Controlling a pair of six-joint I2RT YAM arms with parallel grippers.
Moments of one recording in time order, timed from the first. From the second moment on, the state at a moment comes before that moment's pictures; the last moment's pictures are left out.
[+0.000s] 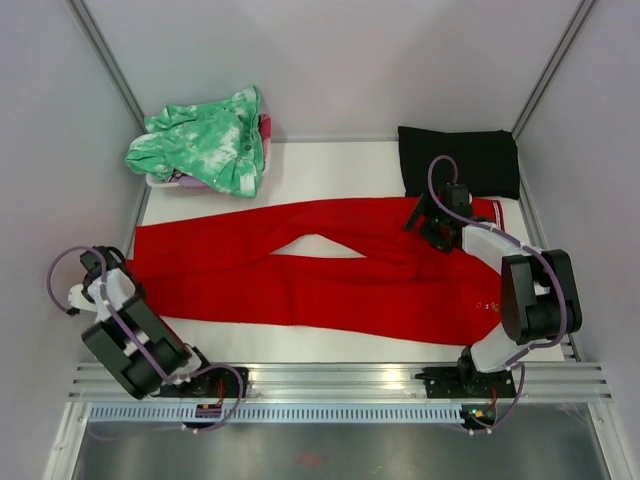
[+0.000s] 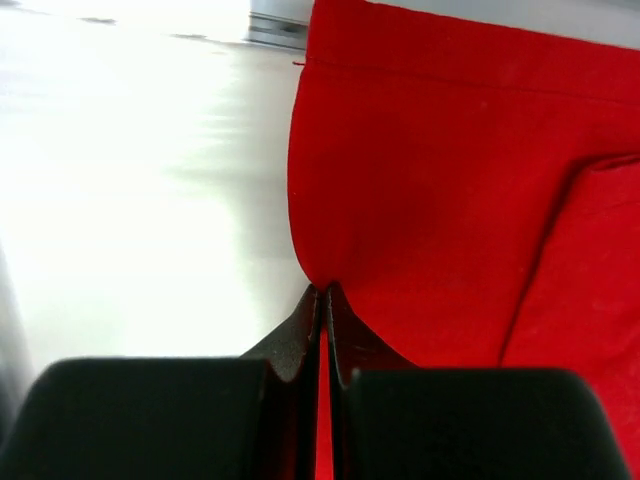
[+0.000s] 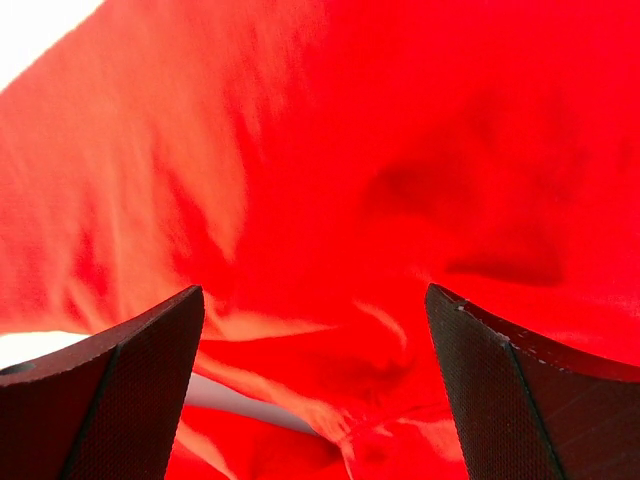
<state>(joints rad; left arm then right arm) 0.76 1.35 0.71 -0.59 -0.24 -0.96 0.12 1.60 0.89 -0.20 -0.04 0.62</state>
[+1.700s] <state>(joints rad) 0.42 1.96 1.31 -0.49 -0.13 -0.64 -0.05 1.34 0.80 -0.33 0.22 0.63</state>
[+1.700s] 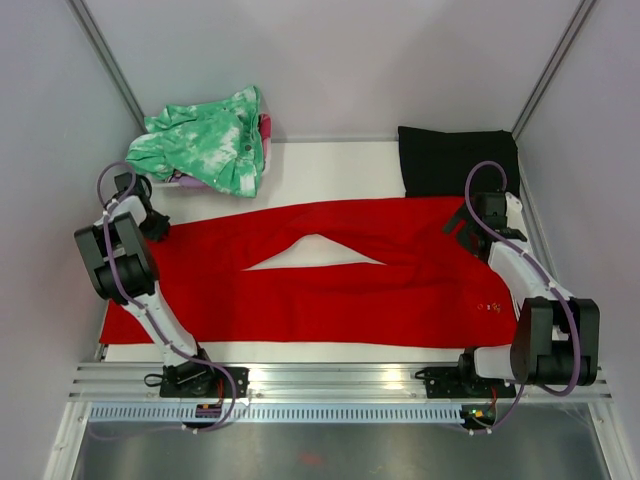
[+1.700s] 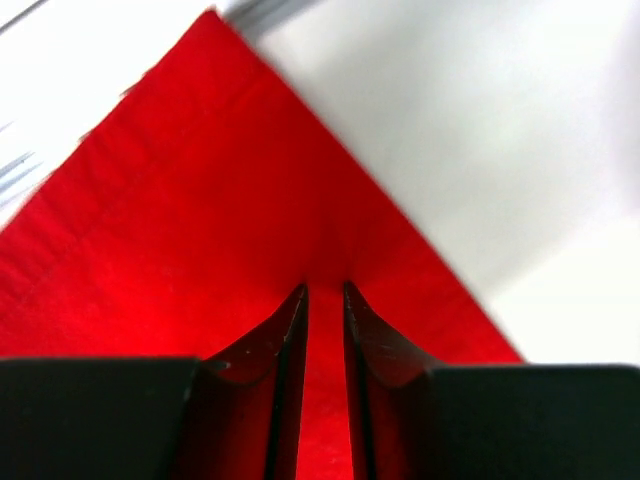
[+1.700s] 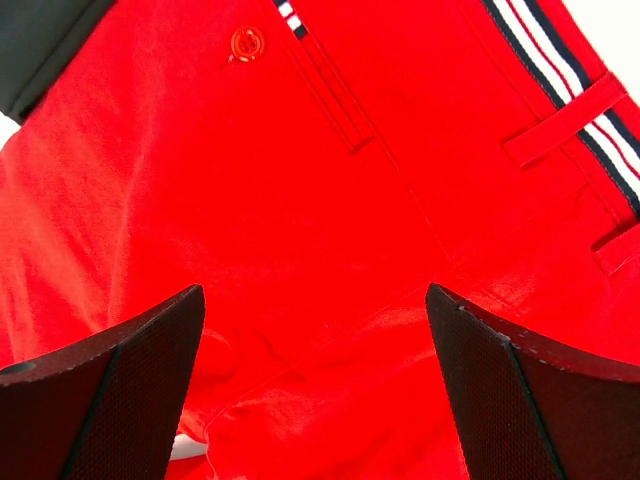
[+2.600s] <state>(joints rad) 0.42 1.60 1.25 -0.57 -0.23 -0.50 -0.05 1.43 0.83 -0.30 0.17 0.62</state>
